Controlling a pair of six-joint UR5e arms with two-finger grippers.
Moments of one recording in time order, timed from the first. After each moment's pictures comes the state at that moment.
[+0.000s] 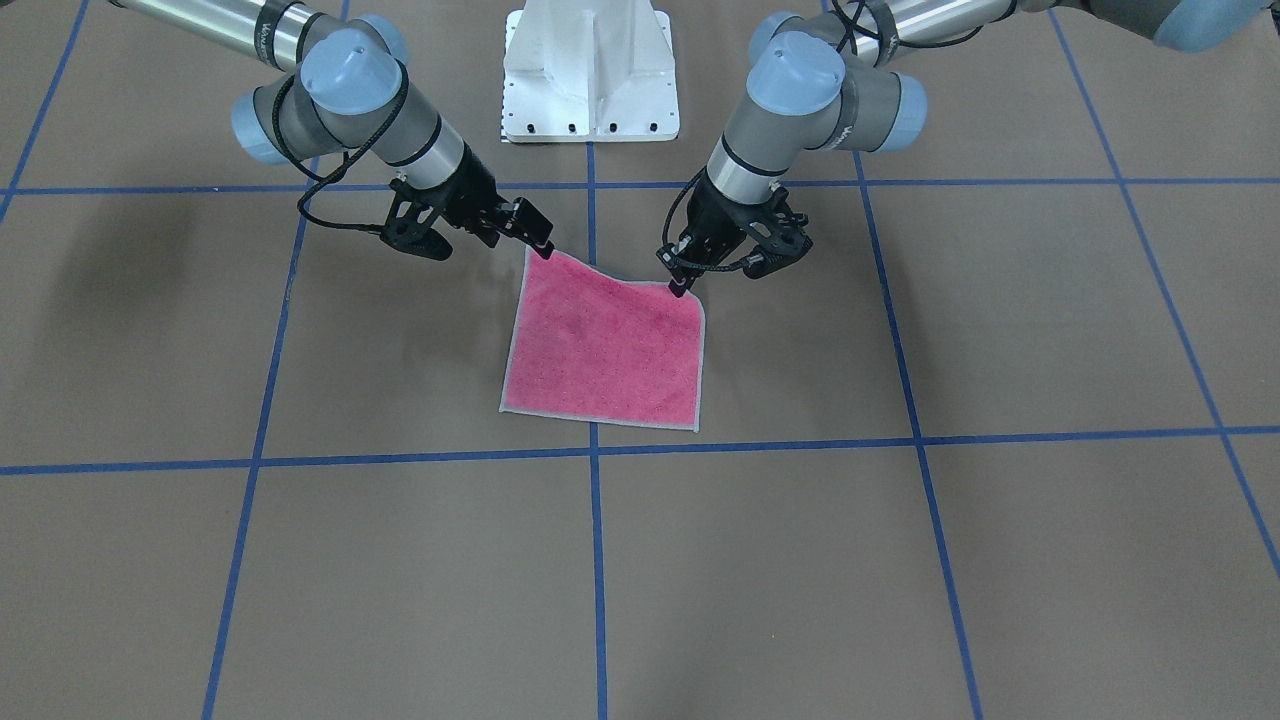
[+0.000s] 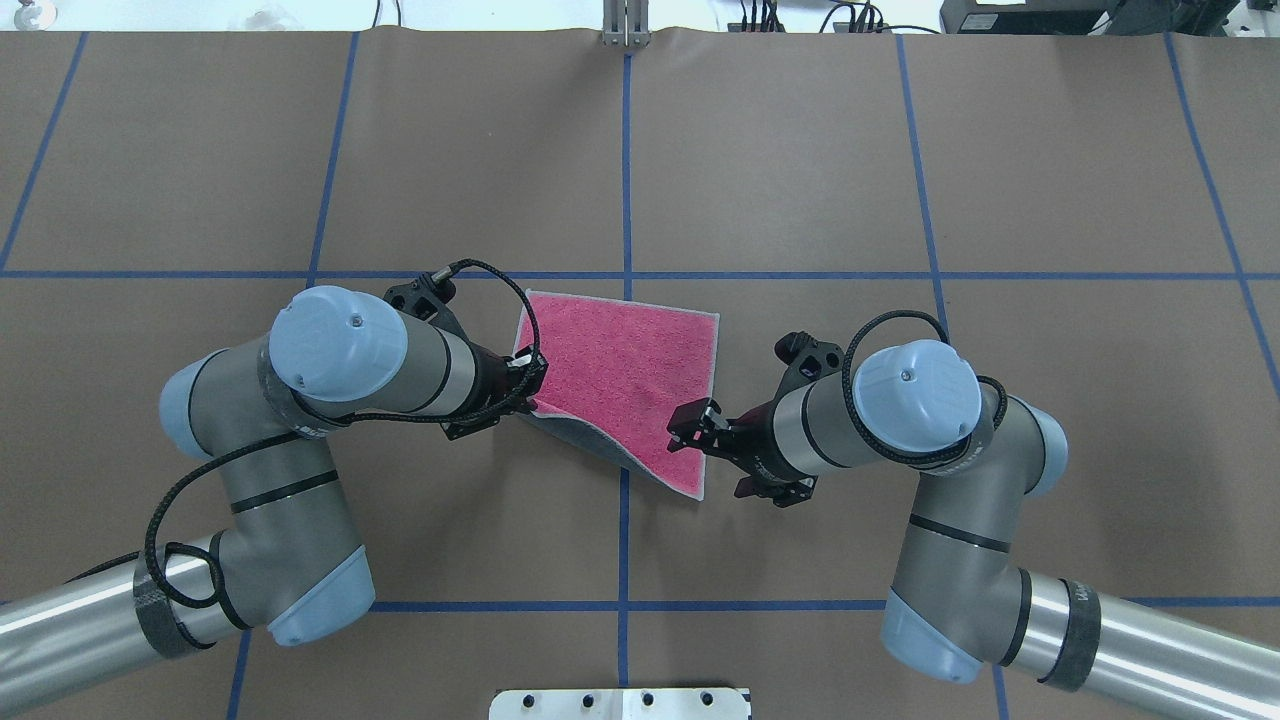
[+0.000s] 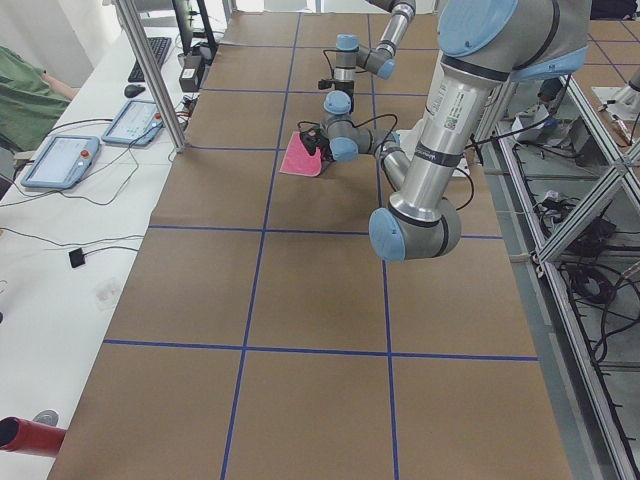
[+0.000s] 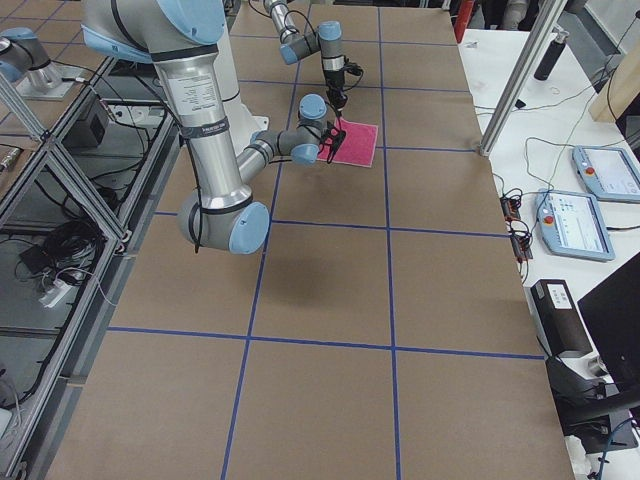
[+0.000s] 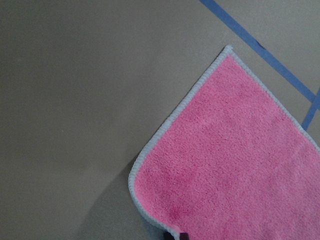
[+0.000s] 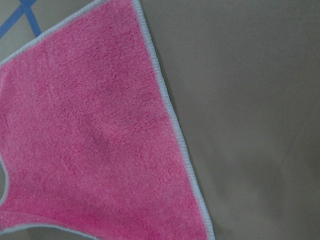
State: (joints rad) left arm -0.49 -2.06 -1.72 -2.01 -1.83 -1.90; right arm 0.42 -1.19 1.72 -0.93 1.93 1.92
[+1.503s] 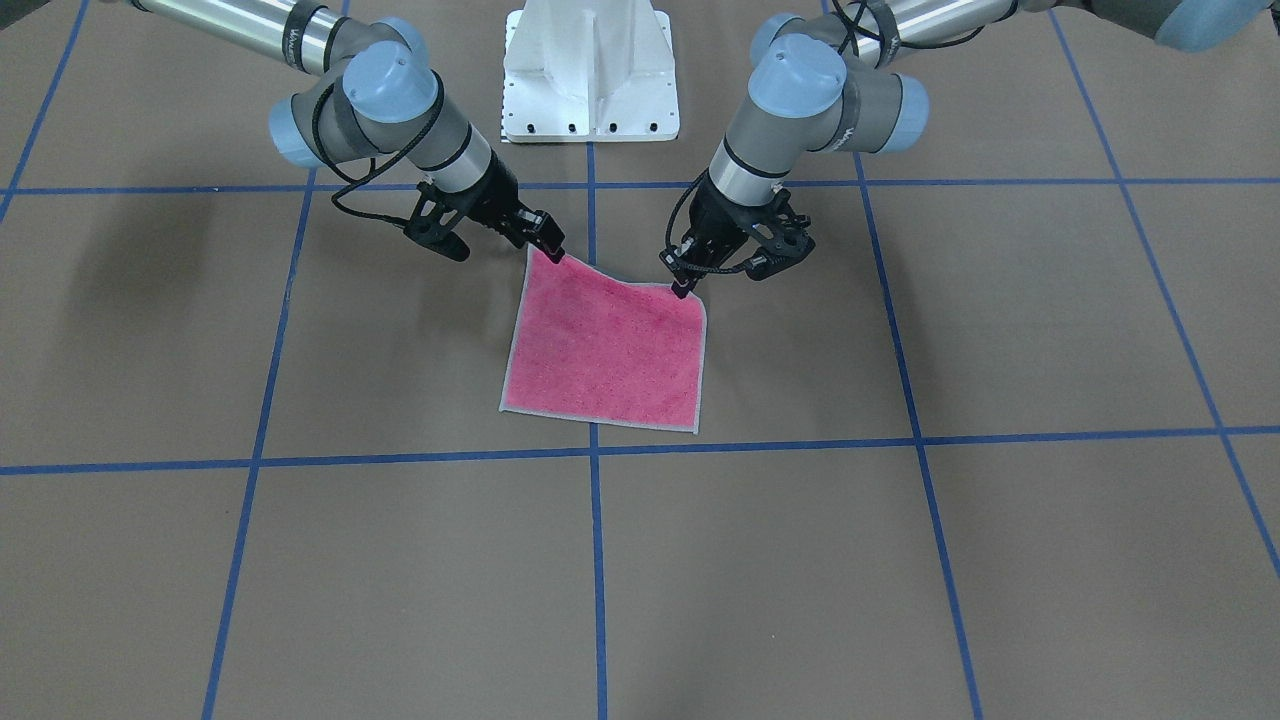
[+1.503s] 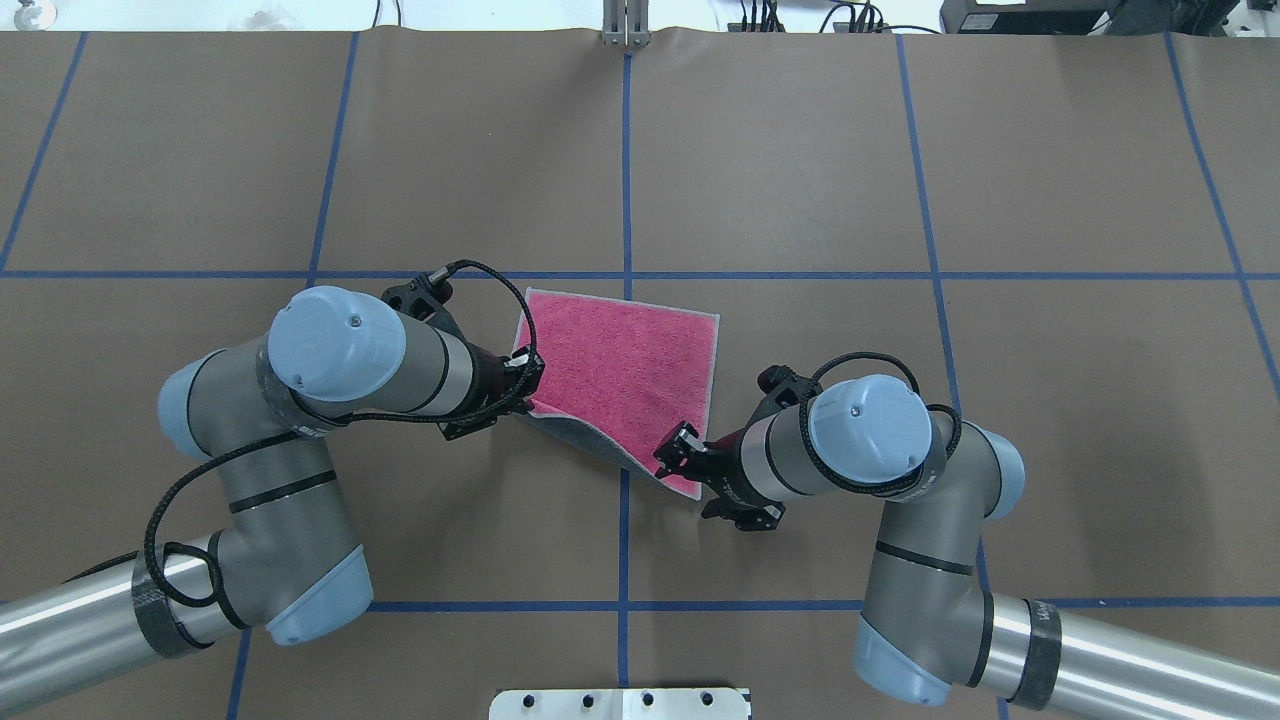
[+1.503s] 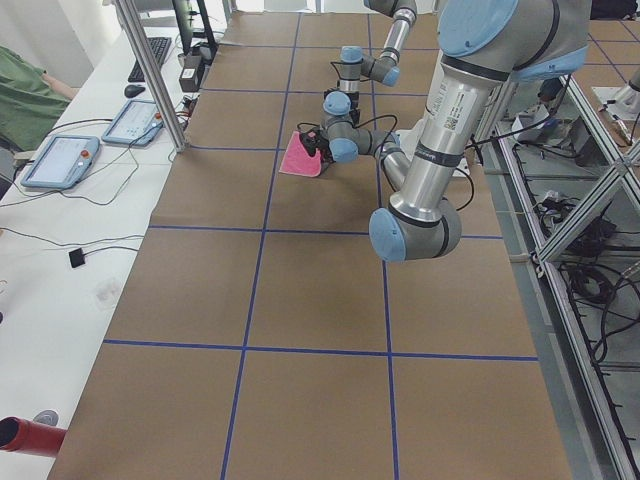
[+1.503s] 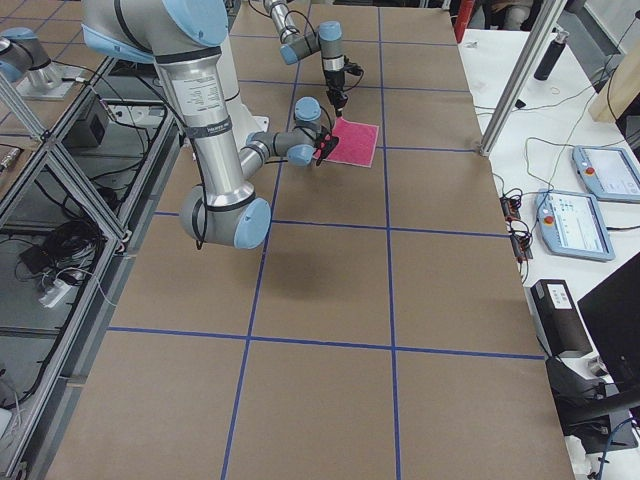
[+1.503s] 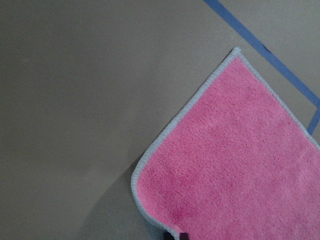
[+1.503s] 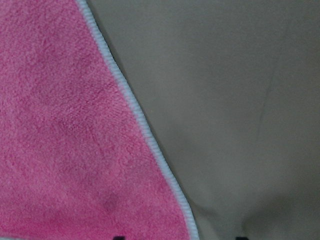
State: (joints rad) left arm -0.49 -2.06 -1.71 -2.01 -1.83 -1.90; right arm 0.37 -1.15 1.66 -0.93 1.89 2.06
